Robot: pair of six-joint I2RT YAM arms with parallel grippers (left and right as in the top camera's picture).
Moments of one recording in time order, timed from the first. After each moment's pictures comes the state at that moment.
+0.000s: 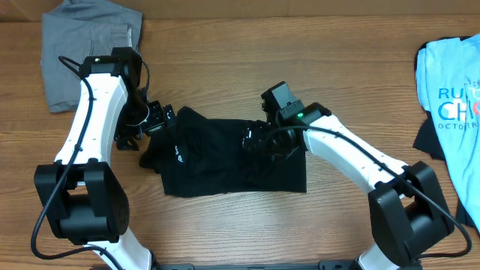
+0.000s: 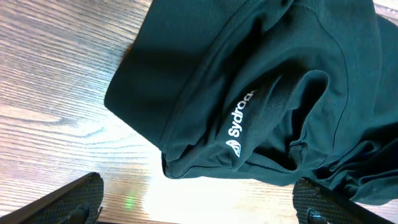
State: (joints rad) left arm 0.03 1.88 1.59 -1.41 0.13 -0.34; right arm 0.52 1.79 1.23 -0.71 -0.39 0.70
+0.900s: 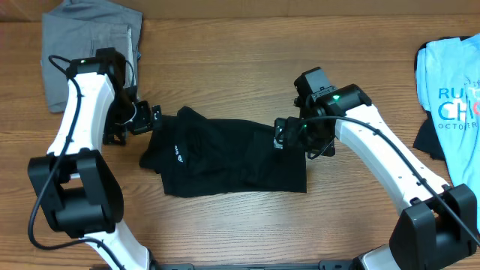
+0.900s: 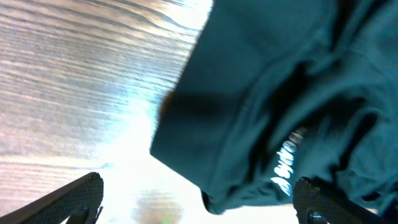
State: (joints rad) left arm 0.12 1.93 1.59 -1.33 0.09 -0.14; right arm 0.38 1.68 1.34 -1.10 -0.23 0.48
